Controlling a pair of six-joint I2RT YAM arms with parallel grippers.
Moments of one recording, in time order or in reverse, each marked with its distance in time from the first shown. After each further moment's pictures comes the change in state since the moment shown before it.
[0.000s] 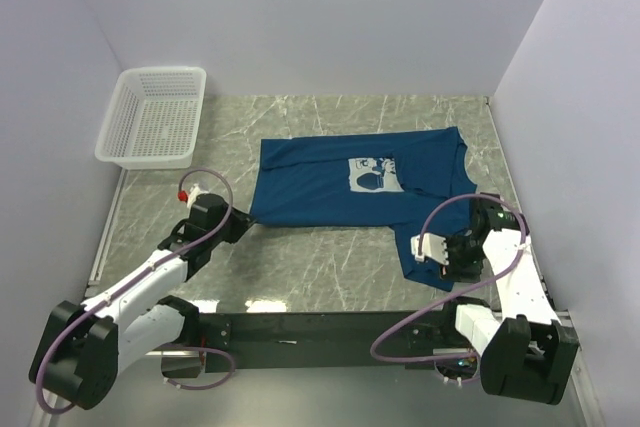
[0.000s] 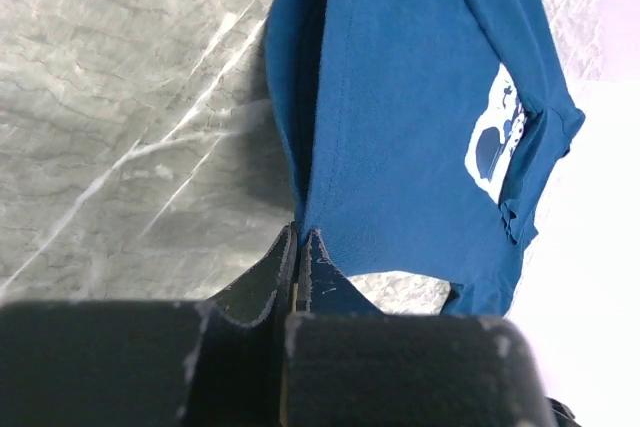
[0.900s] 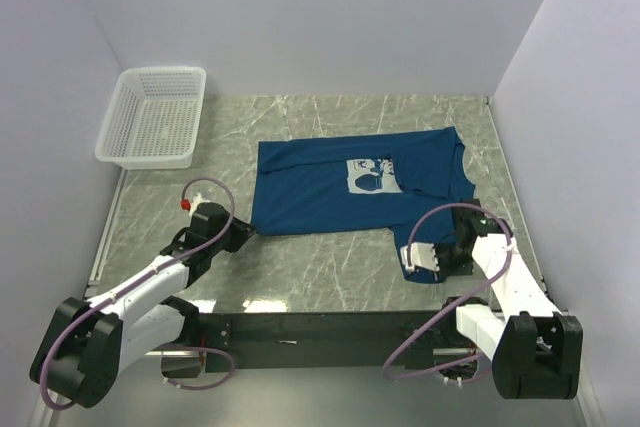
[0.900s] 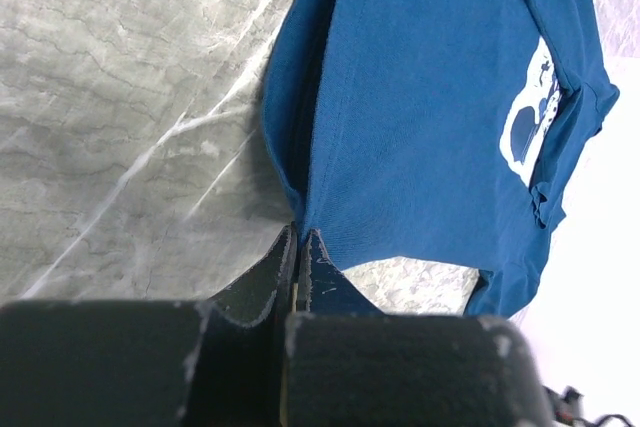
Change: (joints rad) left arm 0.000 -0.003 -0.092 0.067 0.038 0.018; right arm 0.152 0.023 -0.145 0.174 0.083 0.011
